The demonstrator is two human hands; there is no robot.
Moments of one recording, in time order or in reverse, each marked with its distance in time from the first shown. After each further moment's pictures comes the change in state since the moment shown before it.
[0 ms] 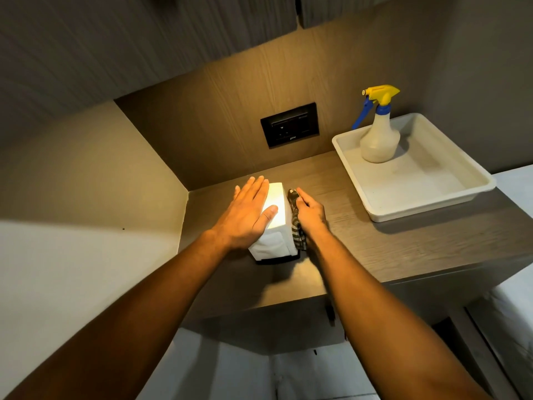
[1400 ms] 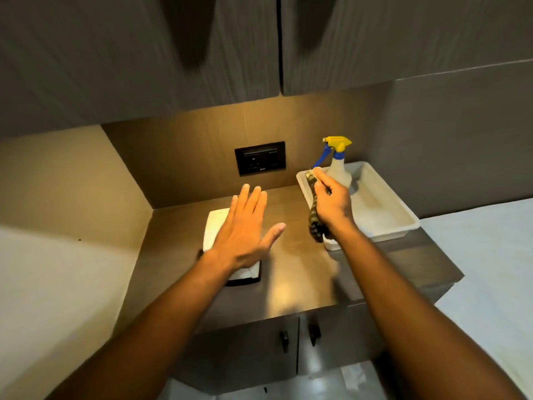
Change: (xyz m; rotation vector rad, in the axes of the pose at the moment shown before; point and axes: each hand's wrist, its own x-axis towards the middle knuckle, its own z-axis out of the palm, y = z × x) left_hand 0.010 0.076 0.002 -0.007 0.253 0.048; right_hand -0.016 -0.104 -0.100 -0.333 0.208 -0.499
